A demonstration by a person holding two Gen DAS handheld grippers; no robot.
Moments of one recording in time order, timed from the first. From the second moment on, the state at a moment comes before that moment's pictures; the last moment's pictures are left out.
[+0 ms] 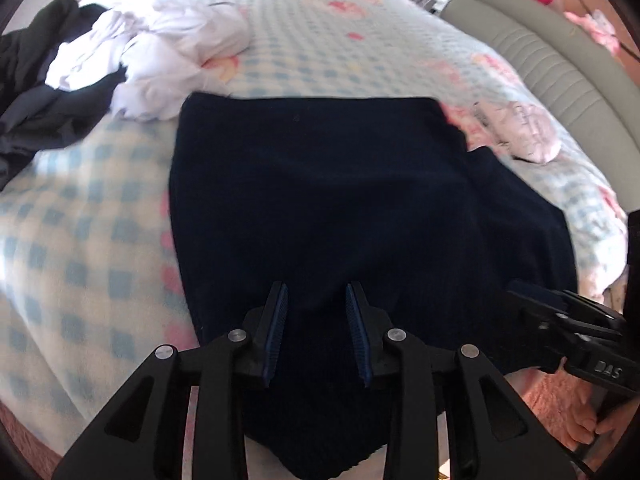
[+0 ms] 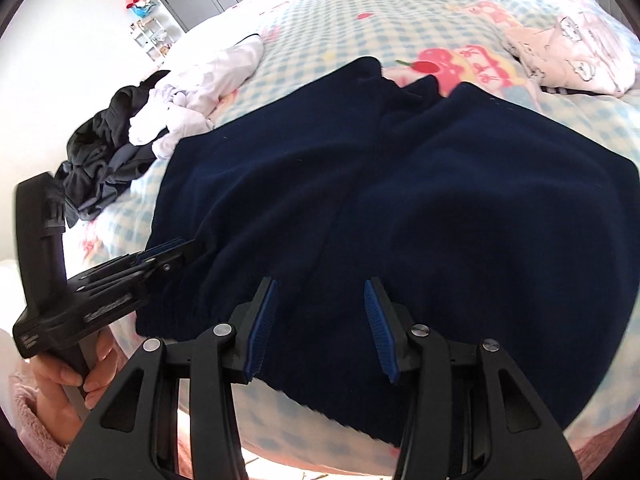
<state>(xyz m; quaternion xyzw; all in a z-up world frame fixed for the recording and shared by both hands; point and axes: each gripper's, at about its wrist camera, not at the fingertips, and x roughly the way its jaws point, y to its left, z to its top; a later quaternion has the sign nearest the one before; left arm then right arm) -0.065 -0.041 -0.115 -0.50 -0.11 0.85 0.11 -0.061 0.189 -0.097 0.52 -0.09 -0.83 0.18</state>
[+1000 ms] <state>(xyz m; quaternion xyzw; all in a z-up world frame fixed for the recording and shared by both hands) -0.009 -0.061 -0.096 -0.45 -0.19 0.86 0.13 -0.009 0.294 -0.084 0.51 -0.15 -0.84 0.07</state>
